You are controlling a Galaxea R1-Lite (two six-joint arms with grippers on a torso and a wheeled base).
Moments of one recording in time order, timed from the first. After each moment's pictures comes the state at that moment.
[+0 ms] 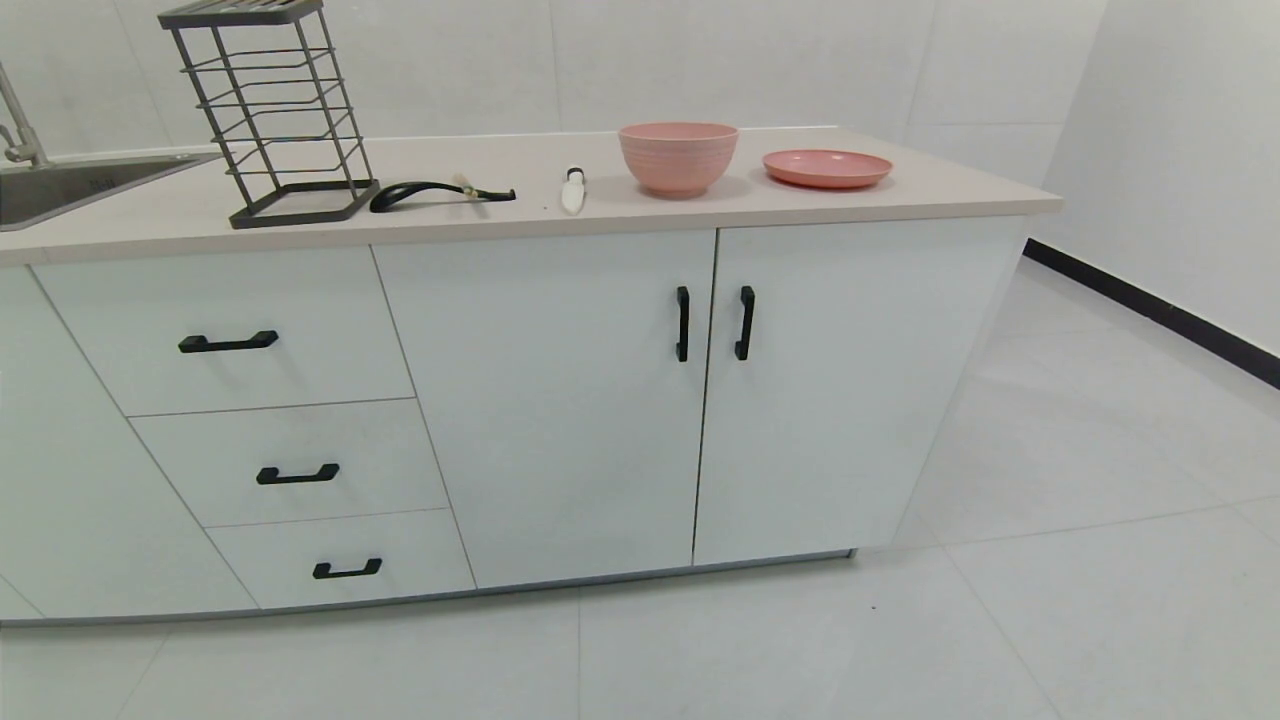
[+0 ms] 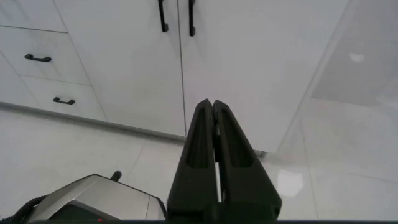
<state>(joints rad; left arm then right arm) 0.00 0.00 0.00 0.00 -0.02 0.01 0.06 0.53 -0.31 -0.10 0.30 -0.04</state>
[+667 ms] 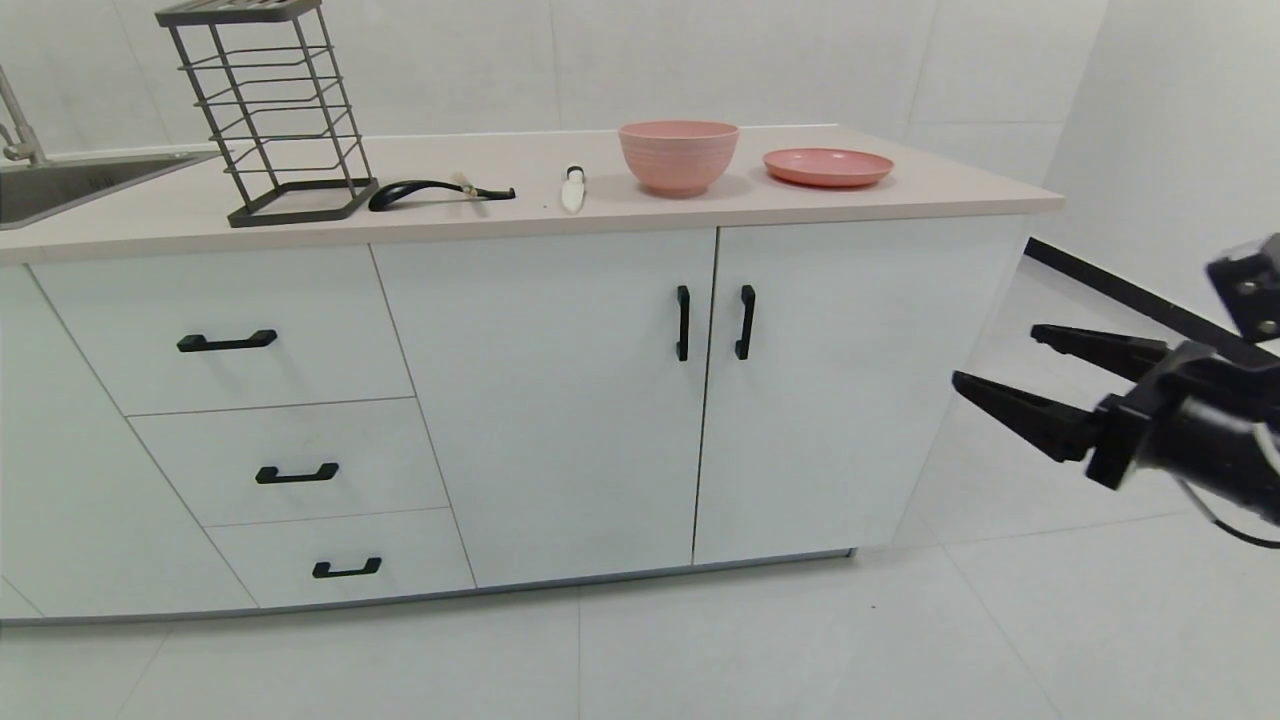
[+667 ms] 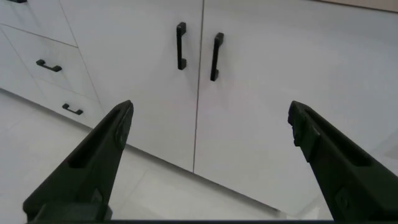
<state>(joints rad) 0.00 0.00 0.00 0.00 -0.02 0.01 0.23 1.38 -0.49 -0.78 0.33 -0.08</state>
